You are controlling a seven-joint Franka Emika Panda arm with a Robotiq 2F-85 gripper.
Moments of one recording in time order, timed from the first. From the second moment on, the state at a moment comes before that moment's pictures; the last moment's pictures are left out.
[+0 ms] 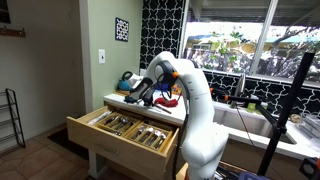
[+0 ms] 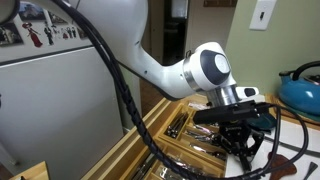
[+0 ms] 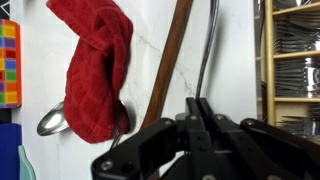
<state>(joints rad) -0.12 0.42 -0.20 -1.76 -0.73 2.09 -0.04</state>
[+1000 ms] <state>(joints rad) -0.13 0.36 -0.18 -1.77 -0.60 2.14 -0.02</state>
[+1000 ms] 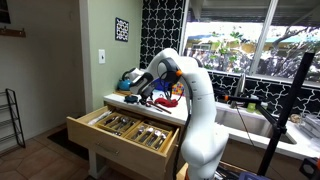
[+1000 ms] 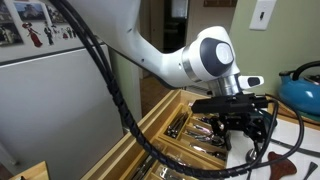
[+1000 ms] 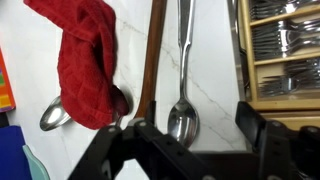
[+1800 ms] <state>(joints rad) -0.11 0.26 -0.15 -1.79 -0.39 2.00 0.09</state>
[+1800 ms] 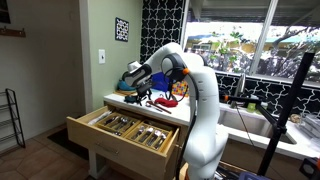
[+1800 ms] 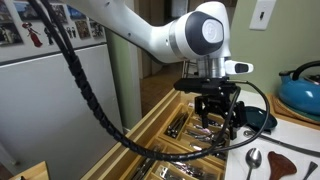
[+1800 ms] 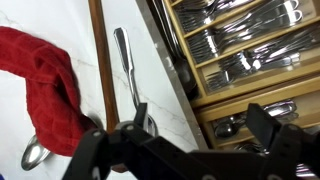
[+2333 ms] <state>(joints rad) -0.07 0.25 -0.10 -1.94 -0.22 2.02 0.27</state>
